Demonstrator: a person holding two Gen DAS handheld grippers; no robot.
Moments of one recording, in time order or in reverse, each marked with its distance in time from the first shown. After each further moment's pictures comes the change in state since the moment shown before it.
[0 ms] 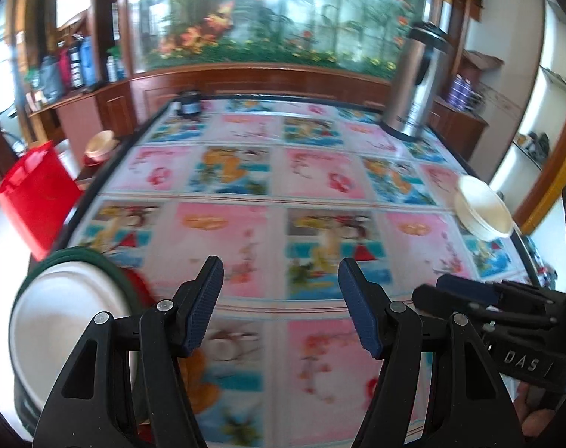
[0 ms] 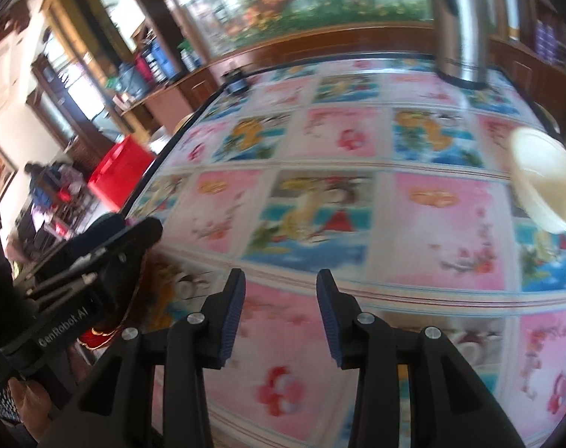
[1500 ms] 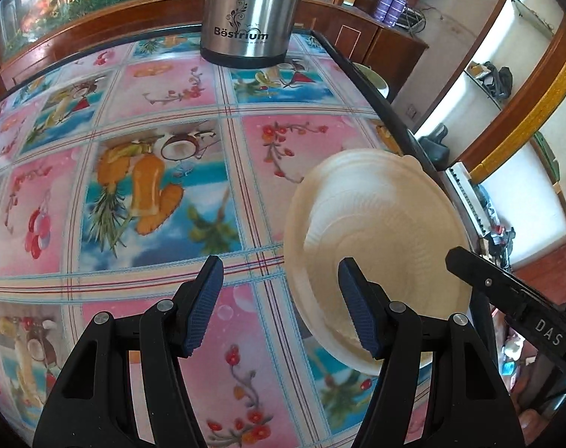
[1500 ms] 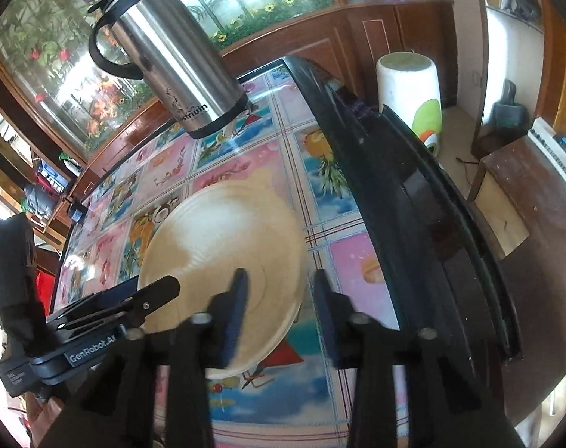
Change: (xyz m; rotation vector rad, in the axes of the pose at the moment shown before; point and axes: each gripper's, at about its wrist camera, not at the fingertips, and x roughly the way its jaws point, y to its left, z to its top) left arm 0.199 -0.256 0.081 0.127 0.312 -0.251; right arm -0.056 -0.299 0.042 0.398 -0.107 -0.192
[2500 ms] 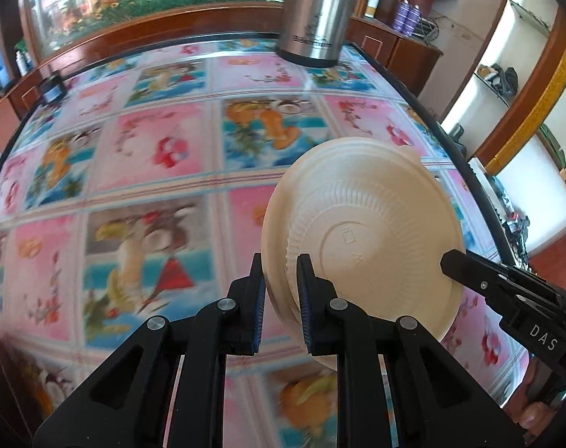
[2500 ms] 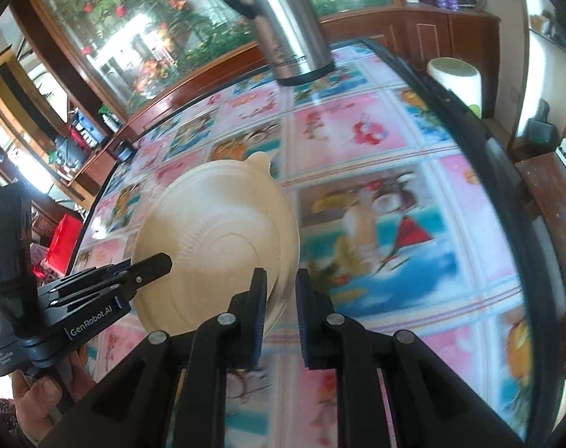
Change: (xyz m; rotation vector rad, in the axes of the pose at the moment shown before) left arm -0.094 0.075 -0.095 -0.010 -0.056 0.089; right arm -0.019 0.096 -0.087 -0.152 0.039 0.088
